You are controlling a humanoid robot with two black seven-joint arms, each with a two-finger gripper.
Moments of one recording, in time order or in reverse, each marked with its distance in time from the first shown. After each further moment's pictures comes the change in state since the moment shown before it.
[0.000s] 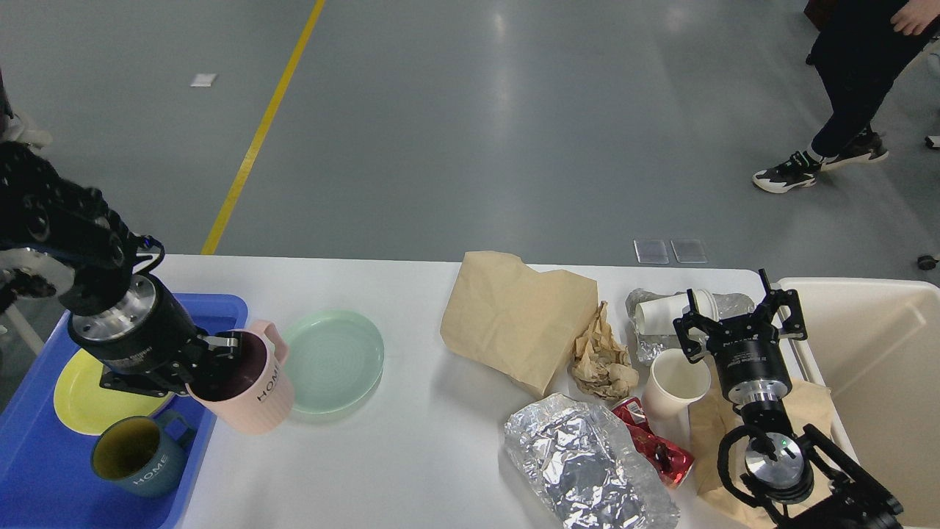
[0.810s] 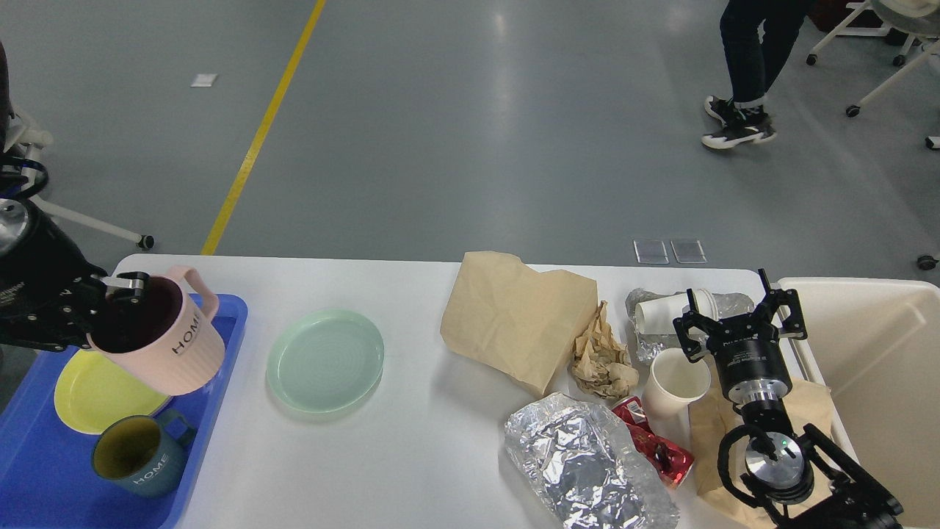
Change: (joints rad) left arm -0.159 0.228 0.128 0.069 0.193 -0.140 -0.015; right arm 0.000 0.000 0.000 0.001 0.000 0.000 0.000
